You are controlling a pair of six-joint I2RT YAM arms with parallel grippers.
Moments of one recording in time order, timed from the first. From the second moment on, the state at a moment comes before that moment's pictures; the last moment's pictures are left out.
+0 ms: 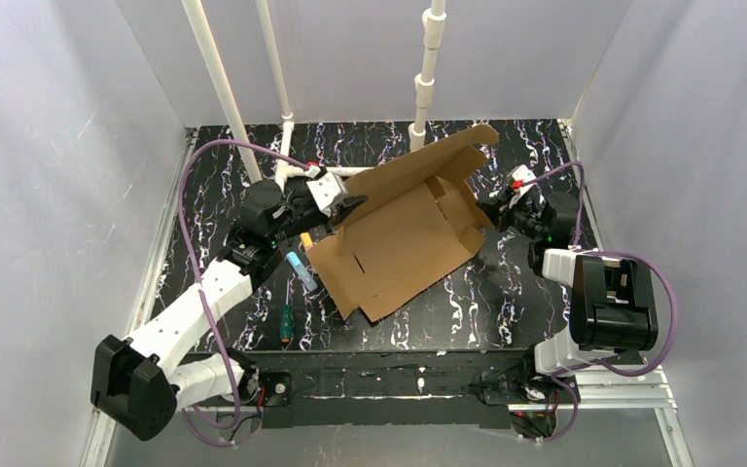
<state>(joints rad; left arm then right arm) -0.53 1.13 0.86 0.27 0.58 0.28 -0.07 1.52 0.56 0.82 -0.84 -0.18</state>
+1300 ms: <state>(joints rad) -0.53 1.08 0.86 0.26 0.44 0.07 -0.03 1.46 0.61 0.58 -0.84 -0.35</state>
